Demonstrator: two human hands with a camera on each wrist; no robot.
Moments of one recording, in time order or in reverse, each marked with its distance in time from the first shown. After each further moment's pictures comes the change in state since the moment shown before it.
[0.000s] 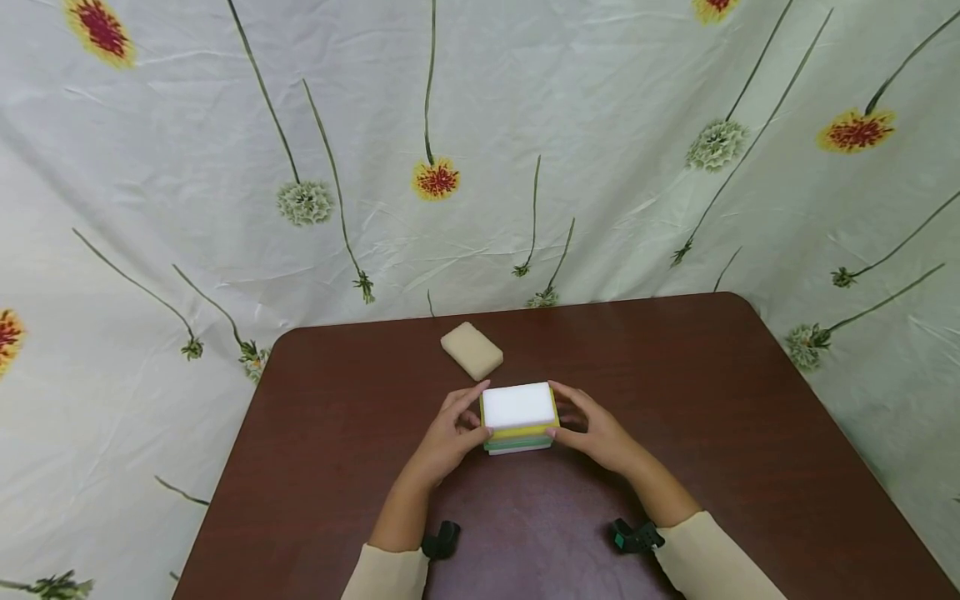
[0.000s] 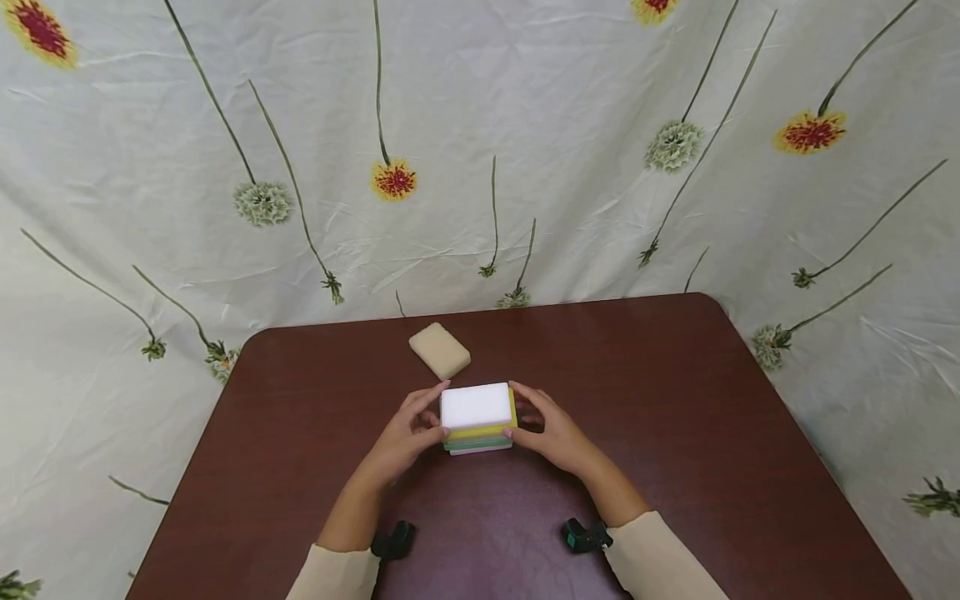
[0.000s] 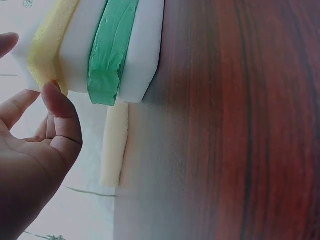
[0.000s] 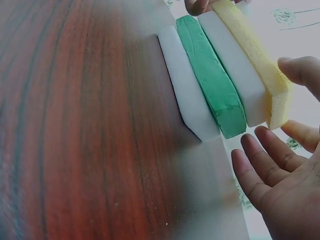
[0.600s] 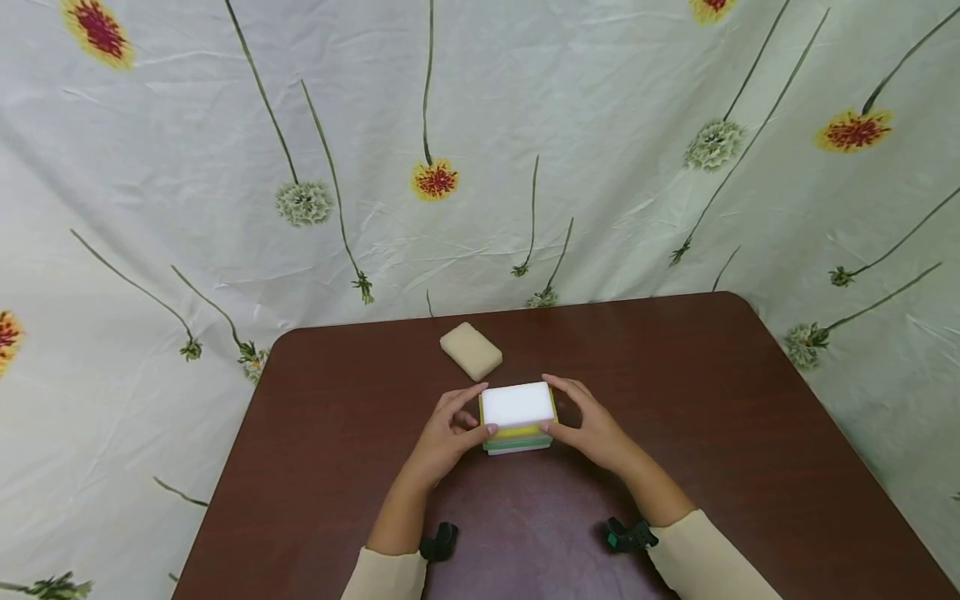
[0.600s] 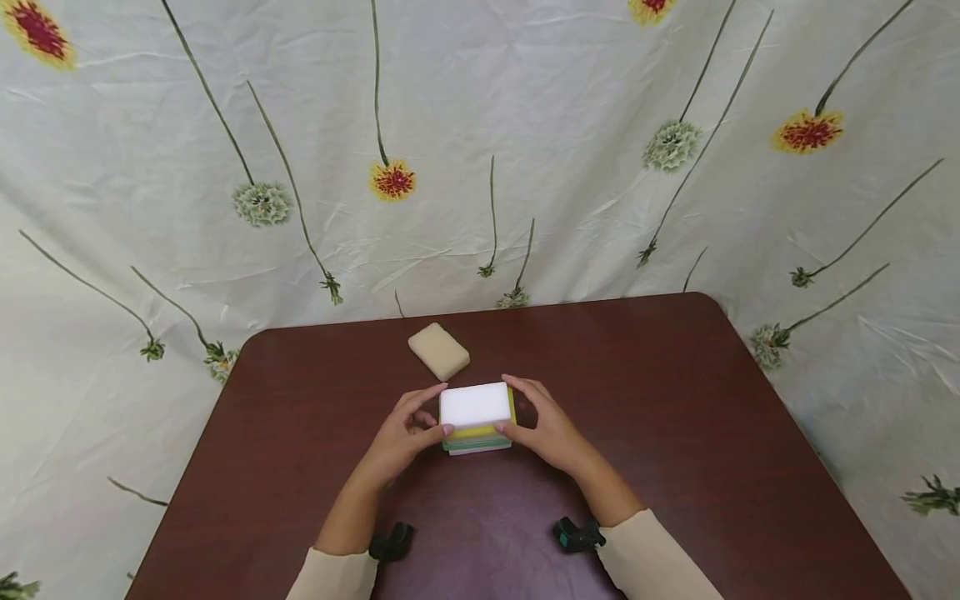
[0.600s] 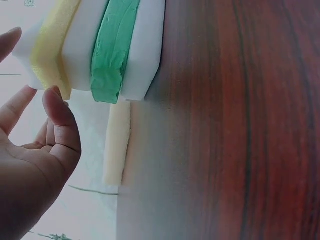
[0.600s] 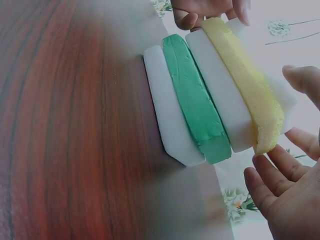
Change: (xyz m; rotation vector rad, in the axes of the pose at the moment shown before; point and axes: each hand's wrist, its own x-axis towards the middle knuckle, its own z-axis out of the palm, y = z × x) left_hand -0.004 0.001 -0.002 -0.001 0.051 -0.014; right_hand 0.004 -0.013 0.004 -0.103 0.085 -0.048
